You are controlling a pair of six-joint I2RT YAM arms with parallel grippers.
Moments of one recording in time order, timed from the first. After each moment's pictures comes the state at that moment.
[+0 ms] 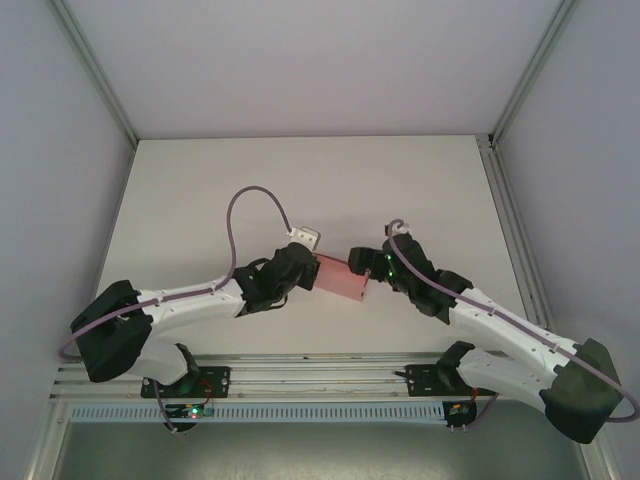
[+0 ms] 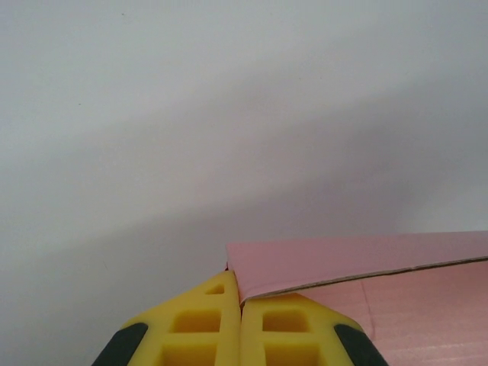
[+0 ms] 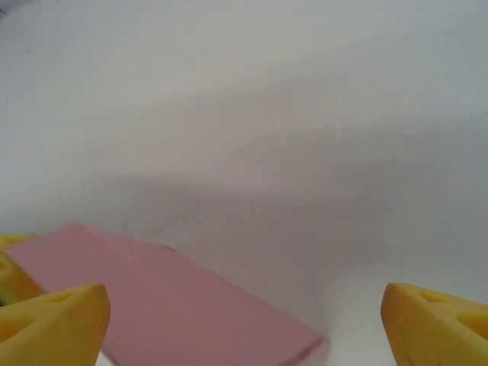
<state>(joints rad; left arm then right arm) -0.92 1.42 0.75 -0.02 -0.30 -0.37 0.70 0.99 0.57 -0.31 0.15 0.75</state>
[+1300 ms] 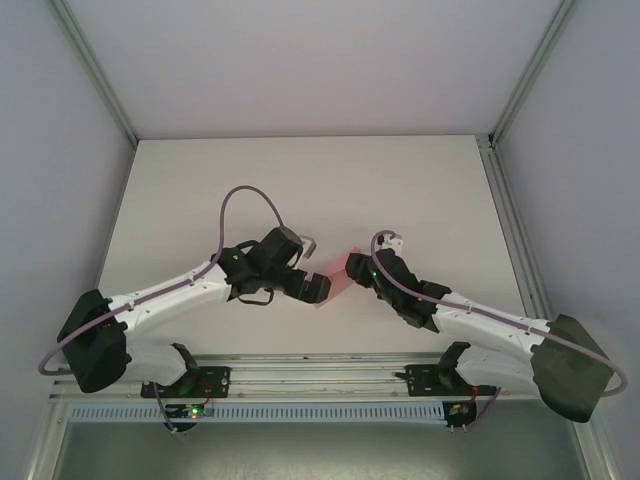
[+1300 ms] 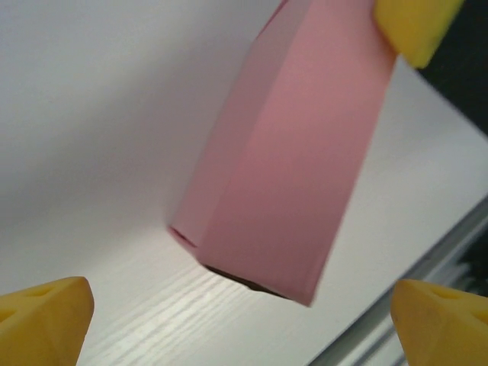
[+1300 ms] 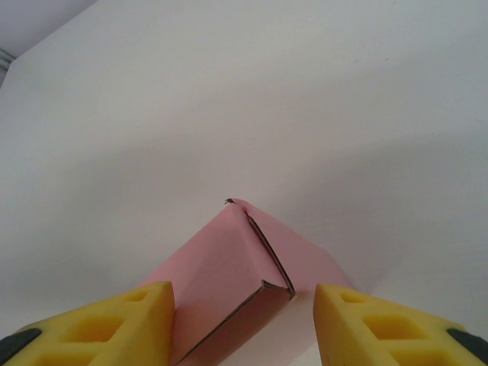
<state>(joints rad) -0.81 1.33 0.92 -0.54 0.23 -0.51 0.80 1.11 0.47 -0.01 0.28 0.89</state>
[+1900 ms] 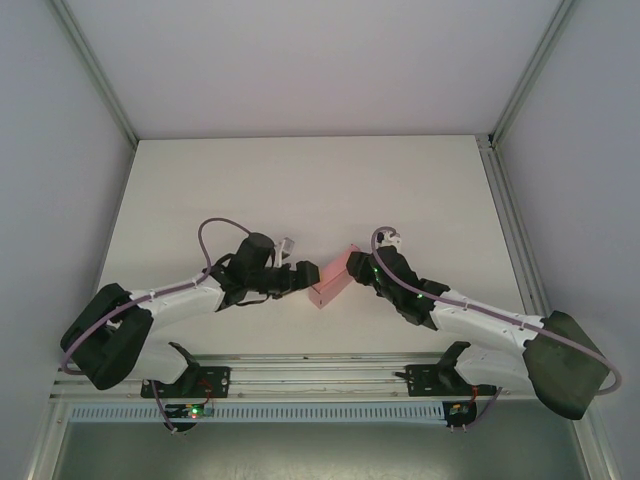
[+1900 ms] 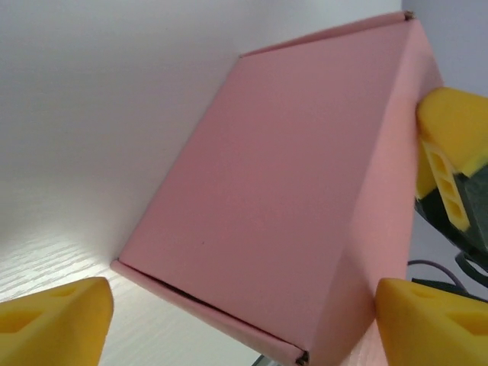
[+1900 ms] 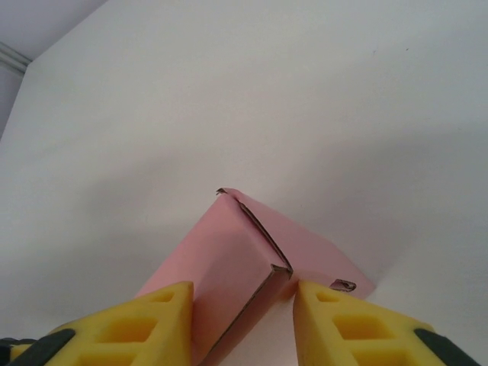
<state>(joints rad) -0.63 1.37 0.56 0.10 0.57 -0.93 0.76 1.15 0.45 0.07 0.21 0.90</state>
